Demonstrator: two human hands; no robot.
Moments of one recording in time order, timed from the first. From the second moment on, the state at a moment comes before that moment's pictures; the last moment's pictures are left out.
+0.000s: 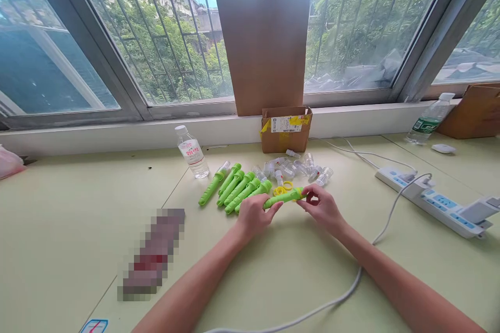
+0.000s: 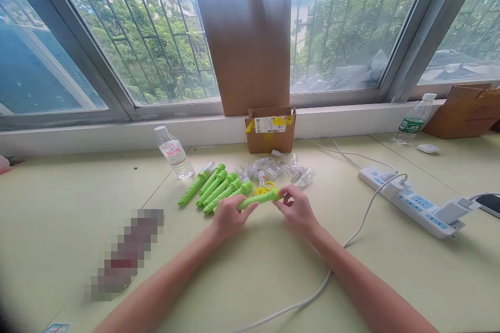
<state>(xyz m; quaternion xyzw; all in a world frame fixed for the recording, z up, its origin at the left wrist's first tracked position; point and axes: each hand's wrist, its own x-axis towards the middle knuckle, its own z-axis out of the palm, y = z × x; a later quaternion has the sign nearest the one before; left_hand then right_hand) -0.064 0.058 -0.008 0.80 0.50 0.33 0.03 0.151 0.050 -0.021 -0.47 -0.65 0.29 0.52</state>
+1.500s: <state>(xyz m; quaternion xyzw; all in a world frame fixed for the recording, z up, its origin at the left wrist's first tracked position) -0.055 0.050 -0.007 0.82 0.36 0.35 -0.27 0.139 0.039 -0.023 -0.52 -0.58 0.19 0.59</state>
